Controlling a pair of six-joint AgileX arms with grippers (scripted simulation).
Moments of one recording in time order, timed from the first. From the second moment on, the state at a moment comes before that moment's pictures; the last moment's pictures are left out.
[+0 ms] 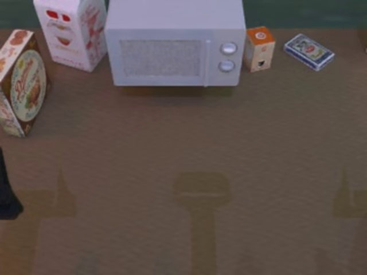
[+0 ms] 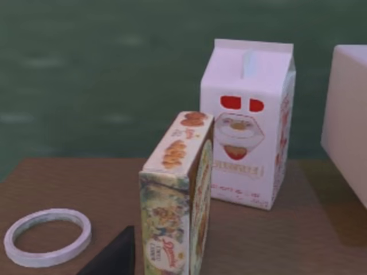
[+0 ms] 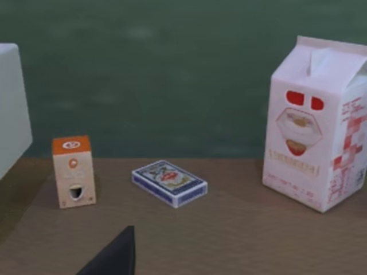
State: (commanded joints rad) left arm 0.00 0.00 0.00 0.00 0.00 0.00; right arm 0.00 0.00 0.00 0.00 0.00 0.00
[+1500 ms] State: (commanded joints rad) left arm -0.46 1.73 1.68 -1.13 -0.16 -0.33; right arm 0.00 0.00 0.00 0.00 0.00 0.00
